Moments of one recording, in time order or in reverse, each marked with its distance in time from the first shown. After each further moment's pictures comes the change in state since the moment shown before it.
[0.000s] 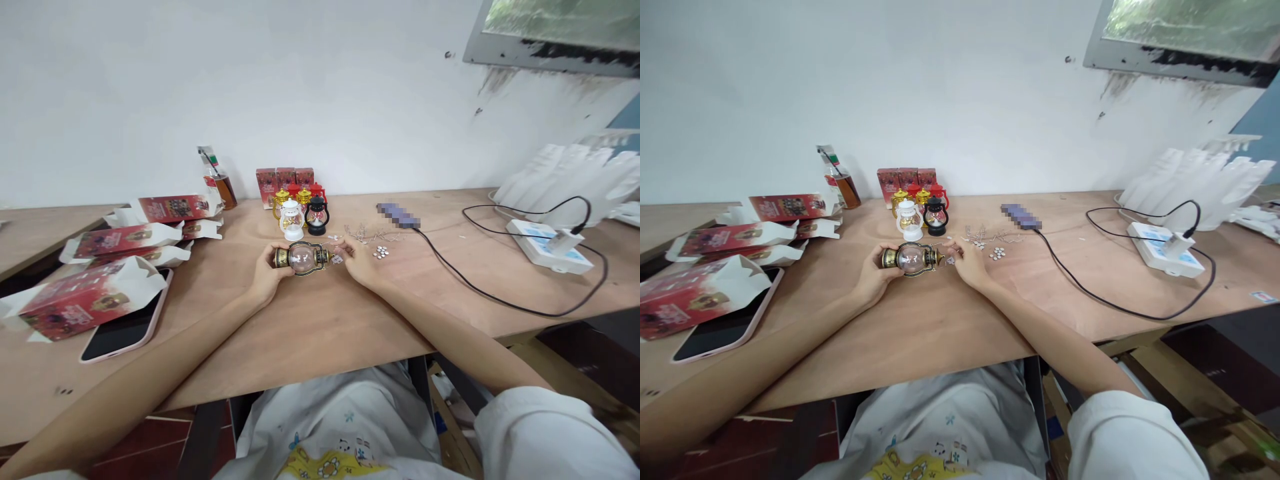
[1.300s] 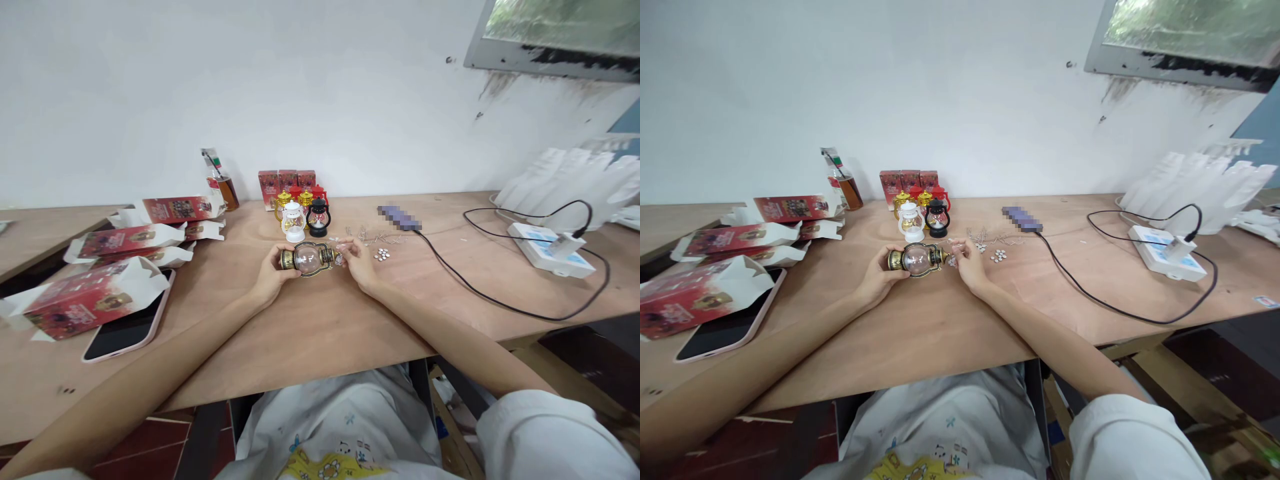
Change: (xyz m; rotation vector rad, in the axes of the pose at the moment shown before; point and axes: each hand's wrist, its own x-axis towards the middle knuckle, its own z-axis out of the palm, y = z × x) left_hand -0.002 0.004 0.004 -0.065 -0.084 -0.054; right_hand -0.002 -0.005 0.012 0.446 0.114 0.257
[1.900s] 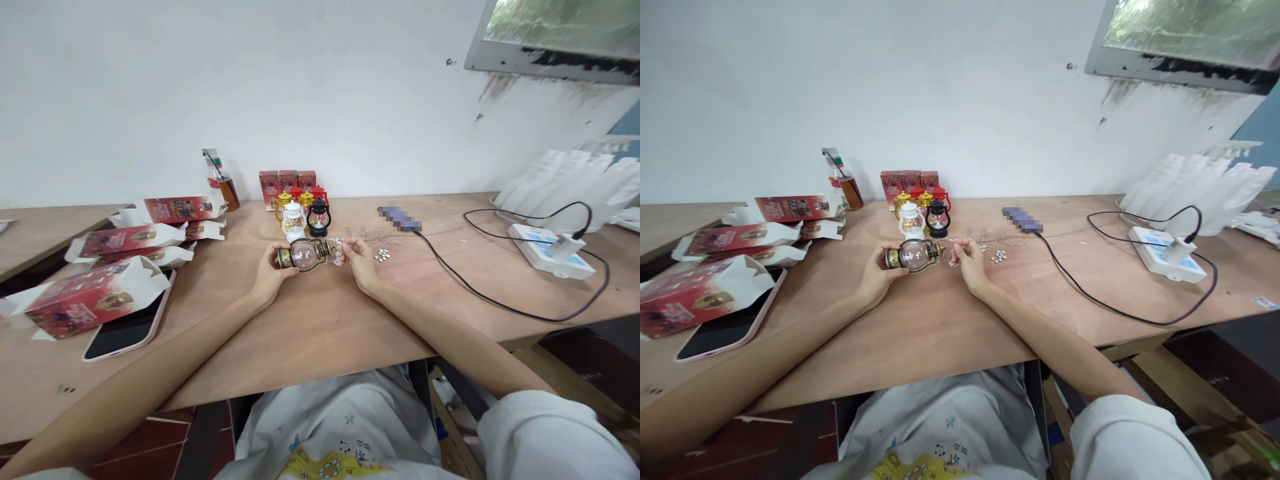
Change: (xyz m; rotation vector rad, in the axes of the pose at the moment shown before) left_hand 0.005 -0.007 -0.005 0.068 0.076 0.126; right_hand 0.002 0.002 0.003 0.184 0.023 -0.012
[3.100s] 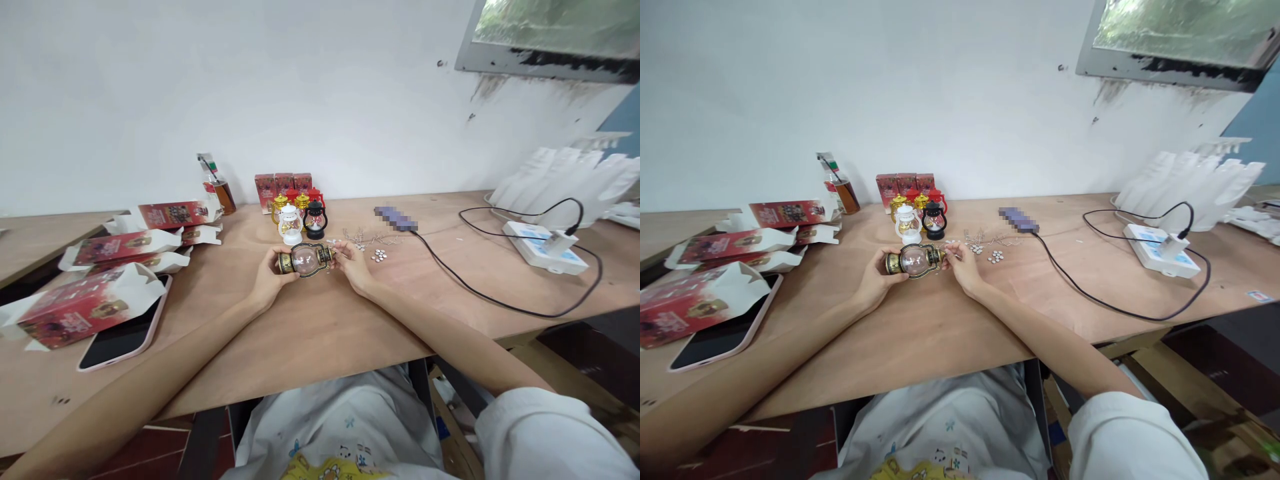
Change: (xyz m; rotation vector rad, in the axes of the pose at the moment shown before) left_hand -0.003 0.004 0.003 0.005 -0.064 0.004; right_hand -0.002 0.003 0.005 0.078 -0.093 0.092
